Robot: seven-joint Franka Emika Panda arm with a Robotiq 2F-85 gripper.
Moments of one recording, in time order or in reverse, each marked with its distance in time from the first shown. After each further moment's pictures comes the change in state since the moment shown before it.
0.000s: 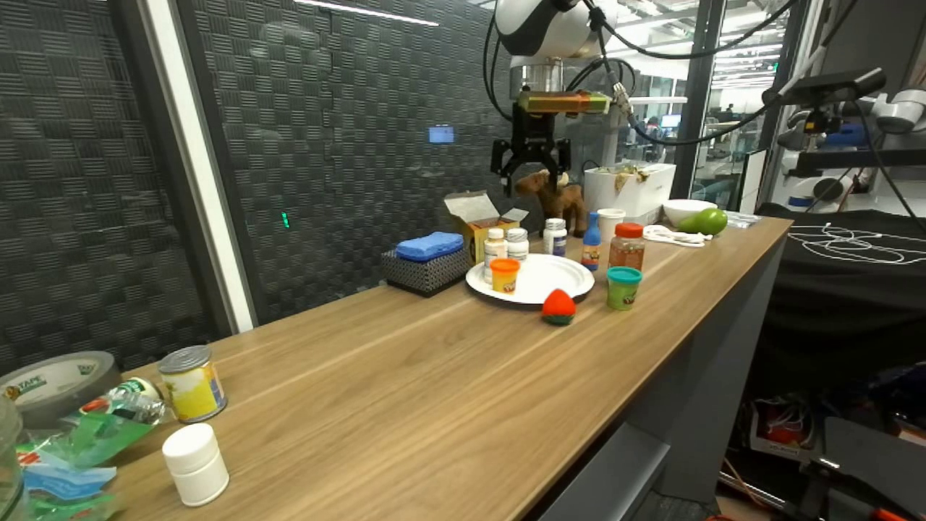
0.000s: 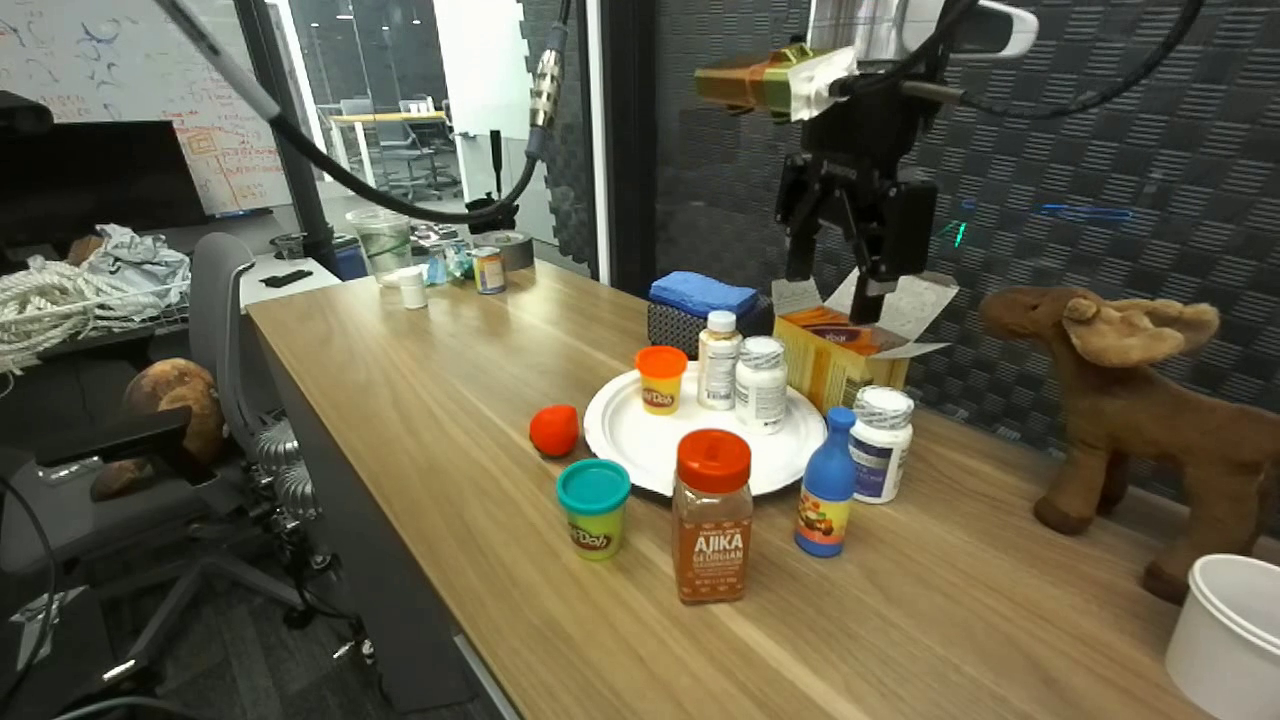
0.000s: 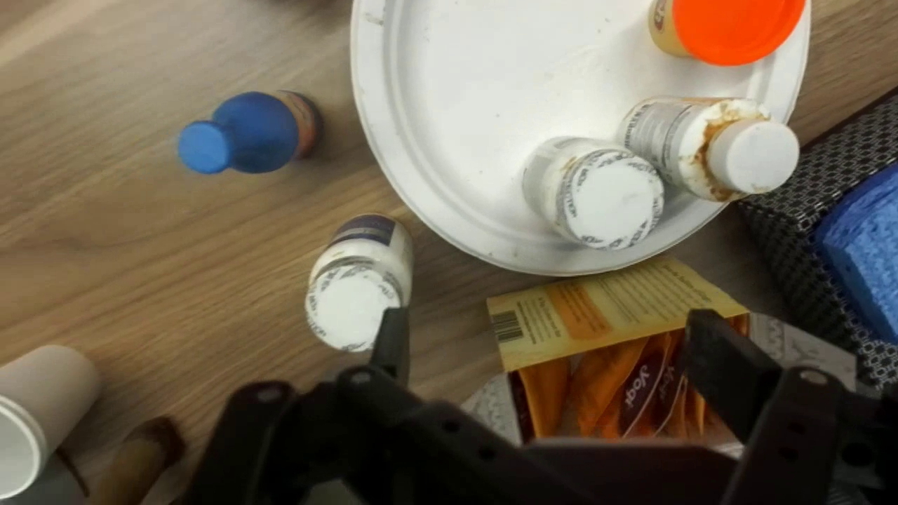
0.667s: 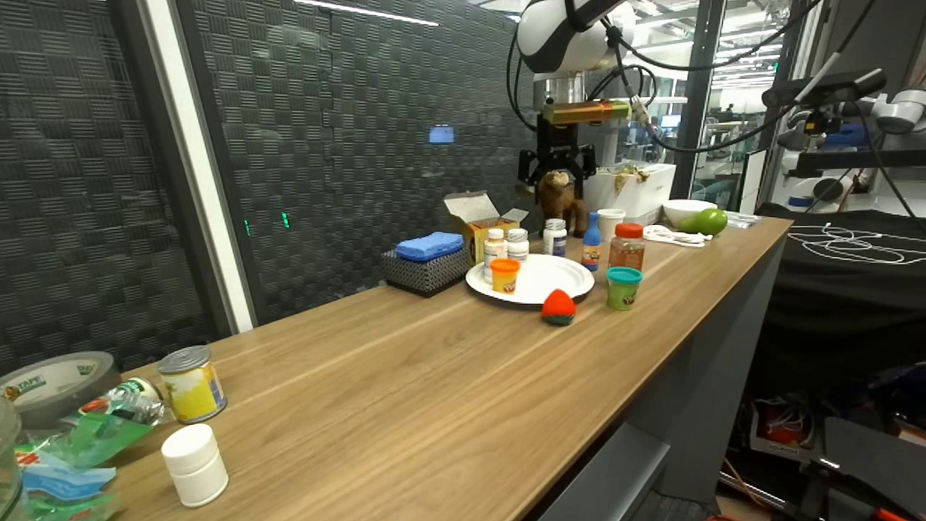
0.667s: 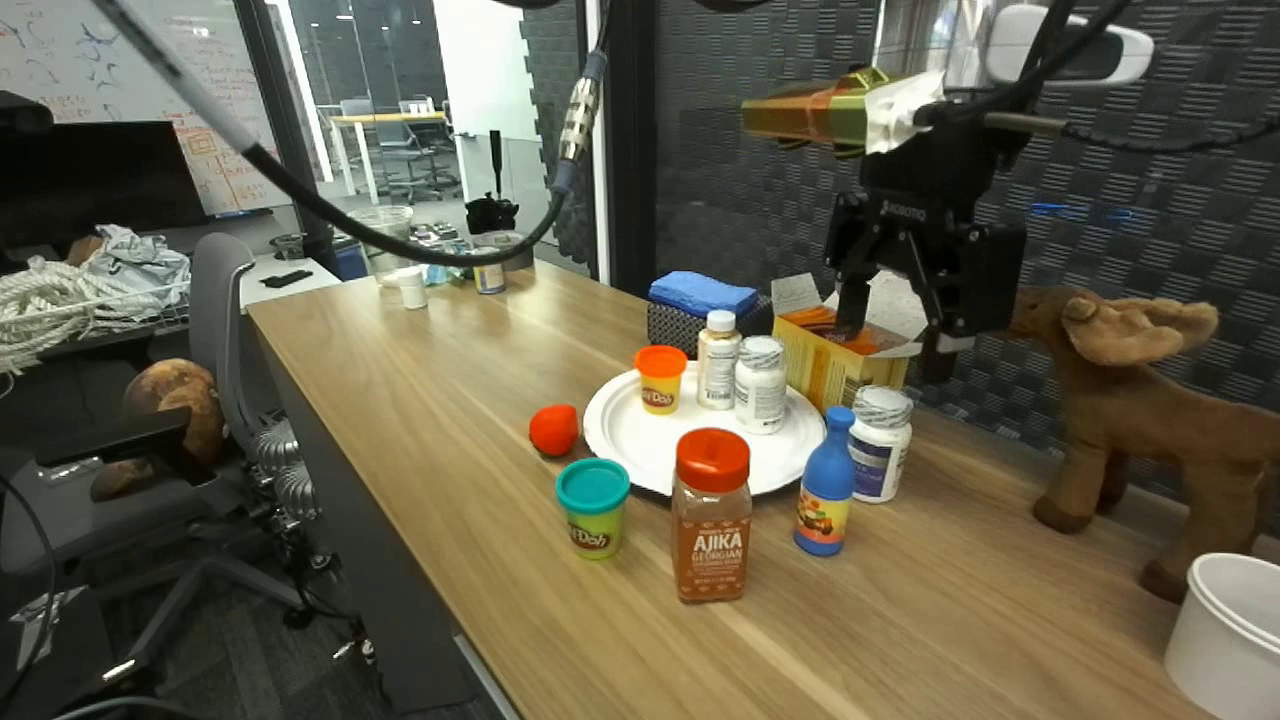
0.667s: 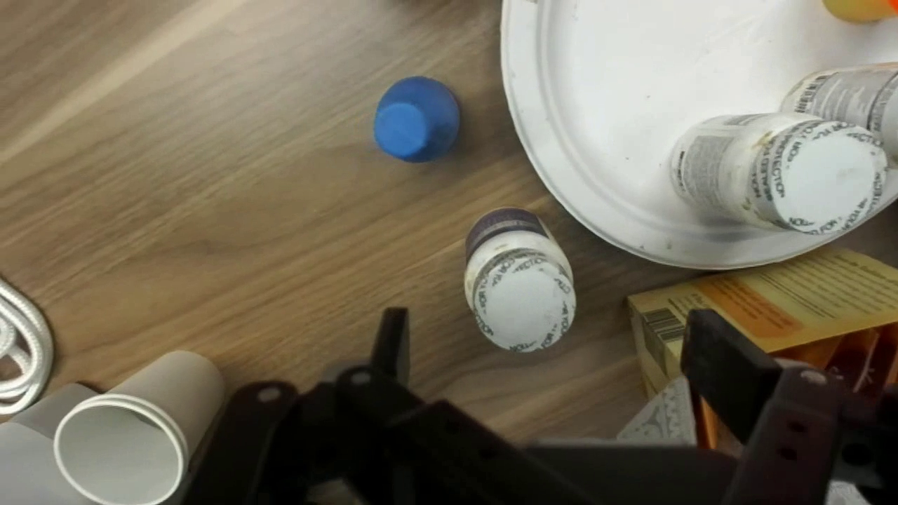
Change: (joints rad) arm -0.049 0.014 -0.030 -0.018 -0.038 -0.004 -0.025
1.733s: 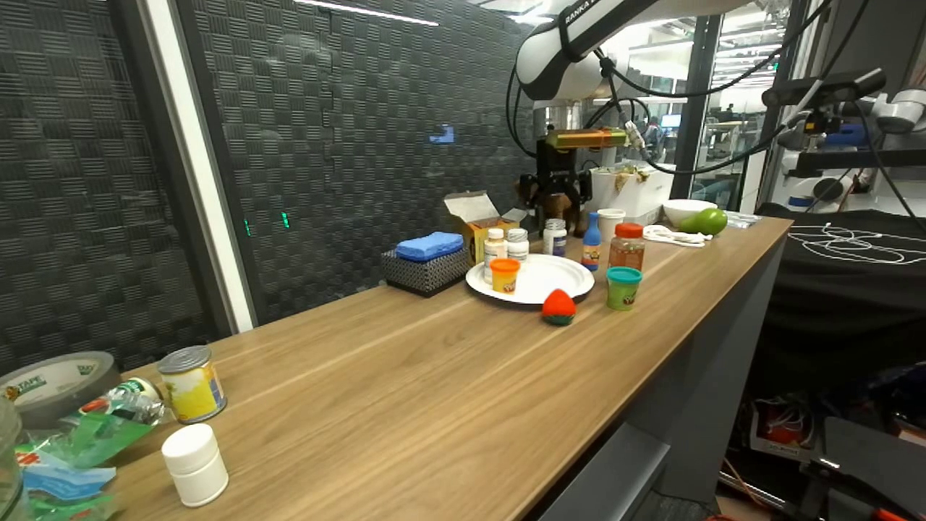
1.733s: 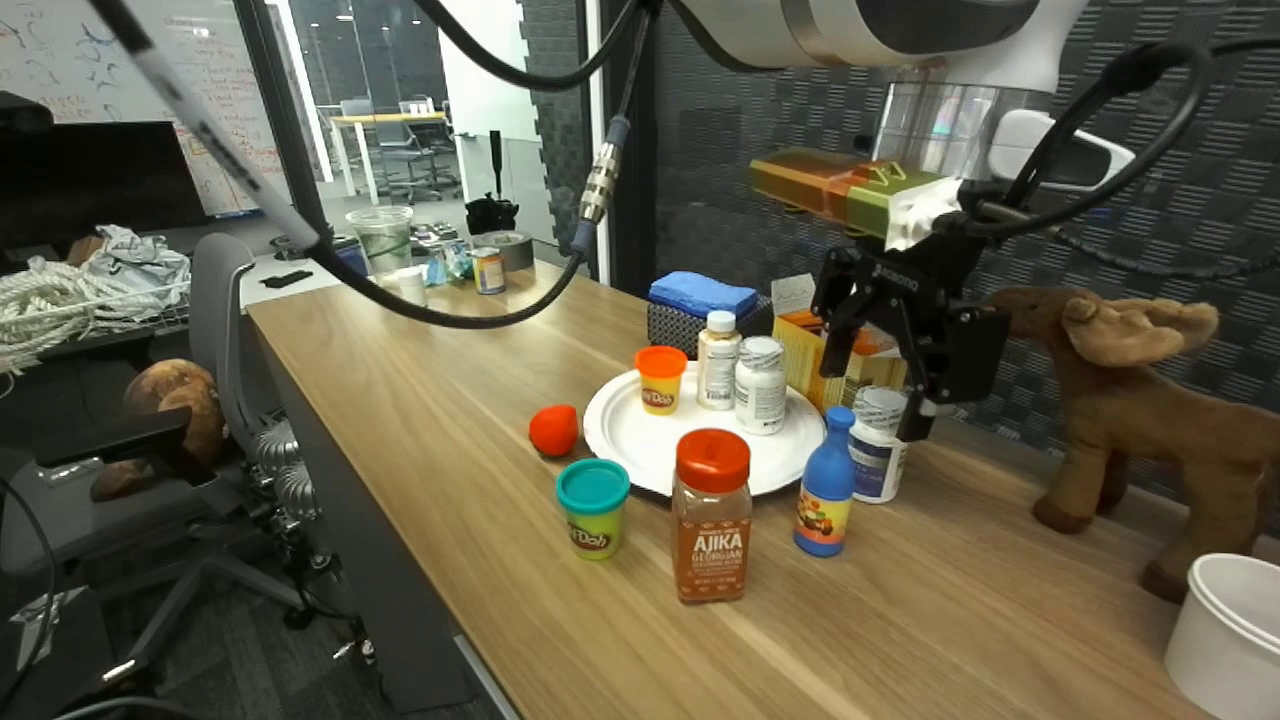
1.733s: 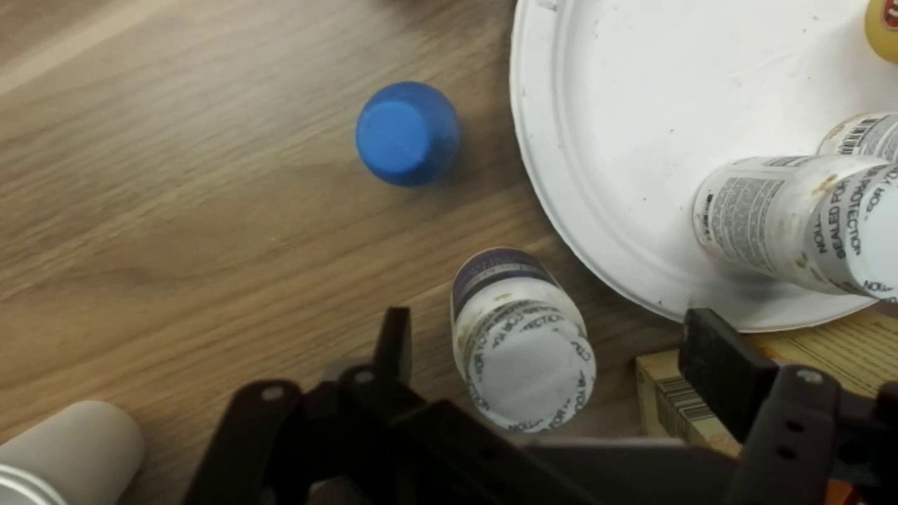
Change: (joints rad) arm -0.041 0.072 0.036 0.017 0.047 -0.001 -0.093
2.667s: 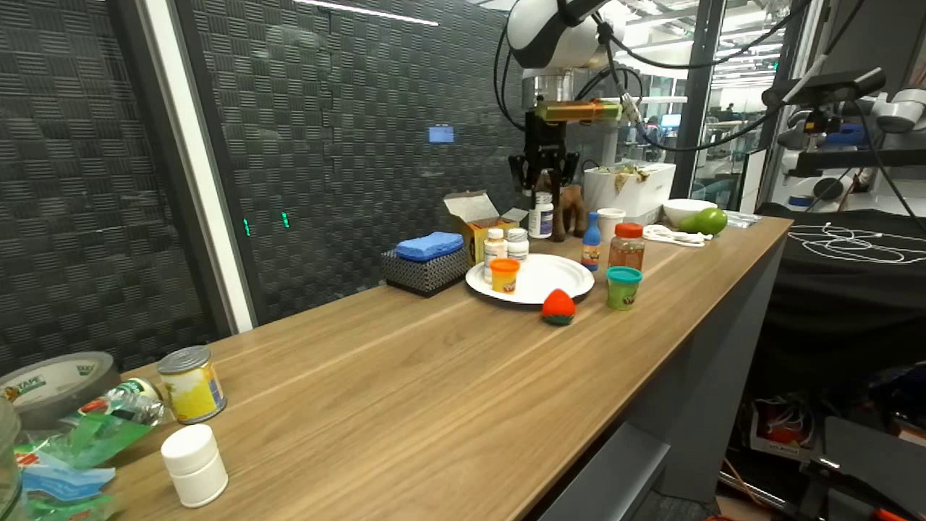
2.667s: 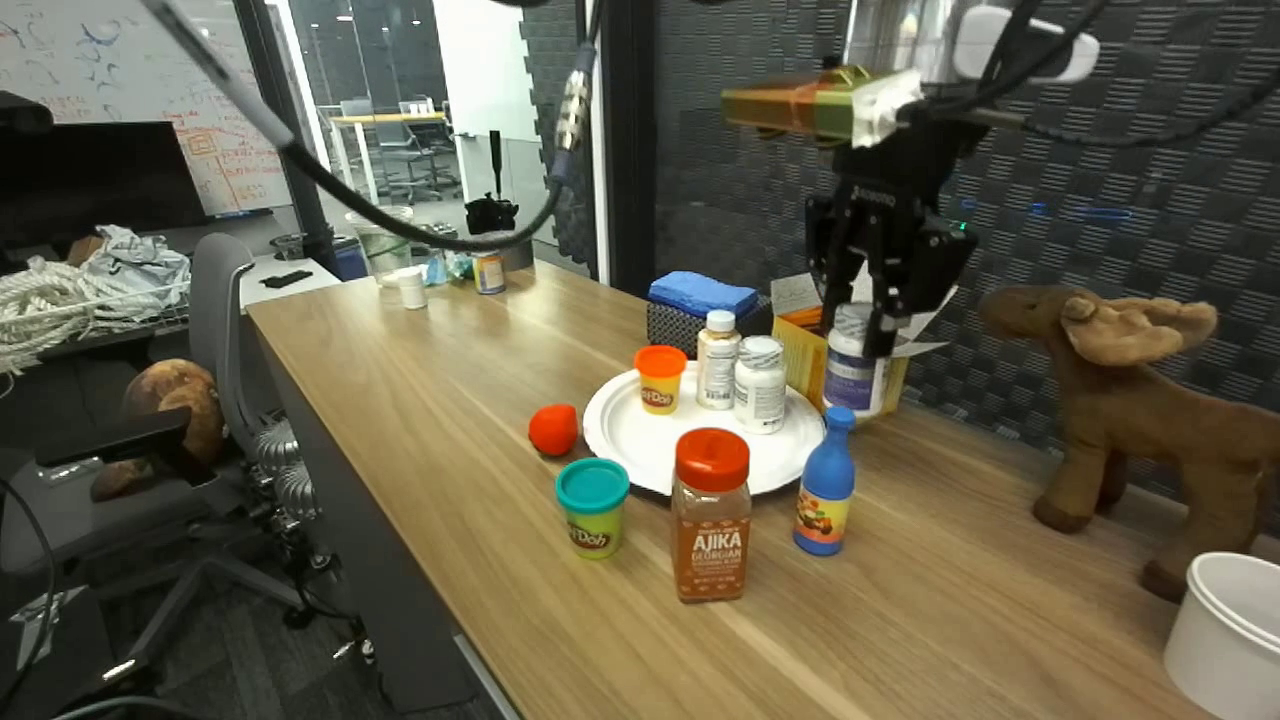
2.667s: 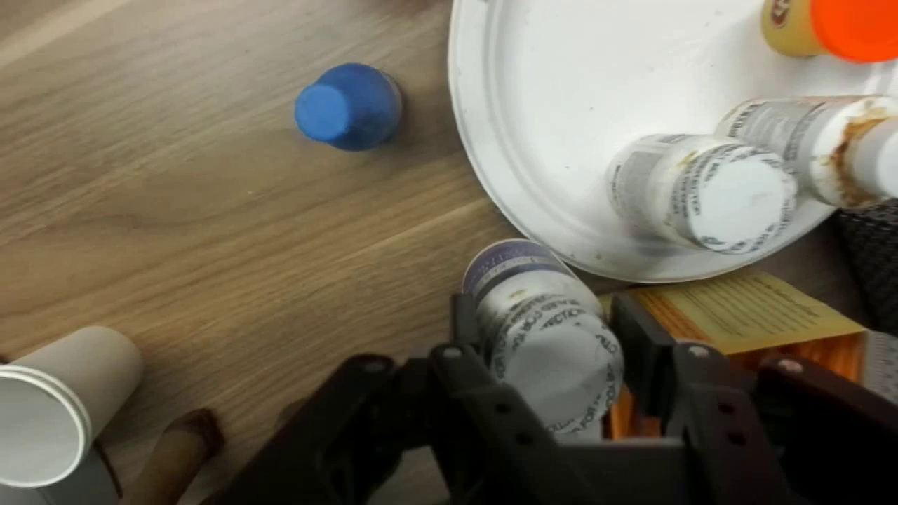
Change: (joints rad) arm 0.043 -0.072 0.007 -0.001 -0.031 0.000 0.032
